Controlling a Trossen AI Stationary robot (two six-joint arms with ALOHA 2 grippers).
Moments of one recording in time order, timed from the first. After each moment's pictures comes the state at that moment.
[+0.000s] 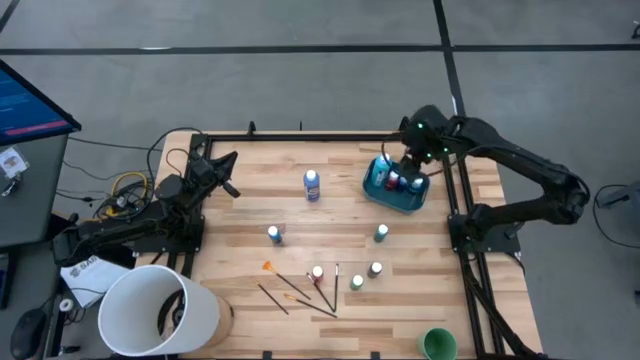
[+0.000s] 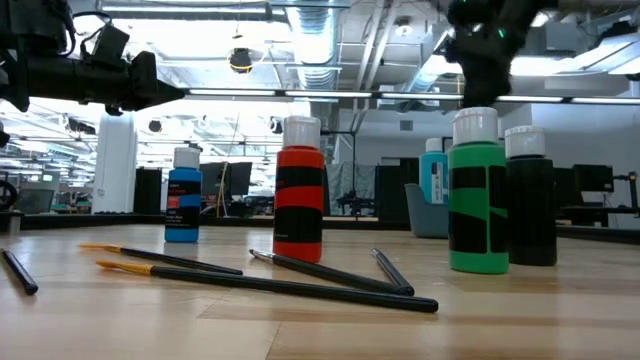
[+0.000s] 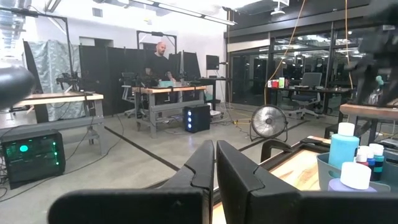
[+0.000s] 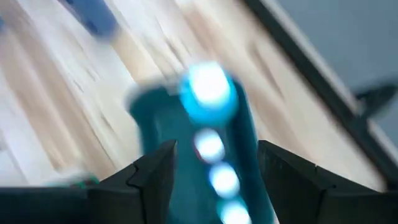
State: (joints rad) left arm 0.48 0.36 0.01 0.54 -0.37 0.07; right arm -0.59 1.19 1.18 -1.00 0.00 0.00
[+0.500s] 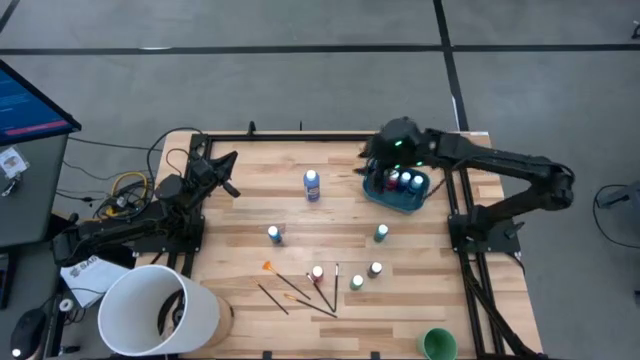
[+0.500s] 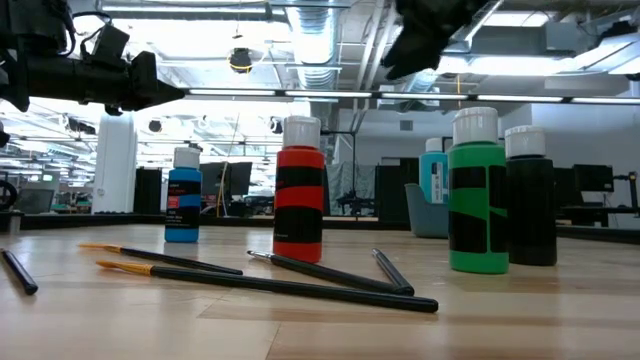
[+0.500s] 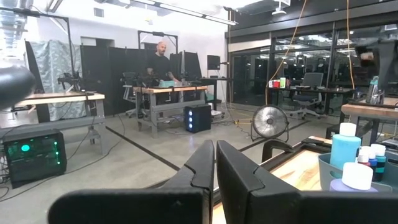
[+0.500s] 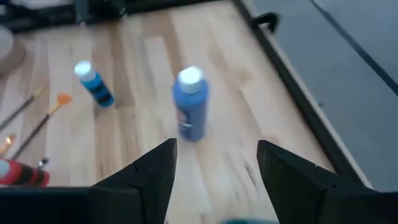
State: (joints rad) left arm 0.48 0.36 0.01 0.54 -0.38 0.07; right arm -0.29 1.34 1.23 -0.58 0.00 -0.04
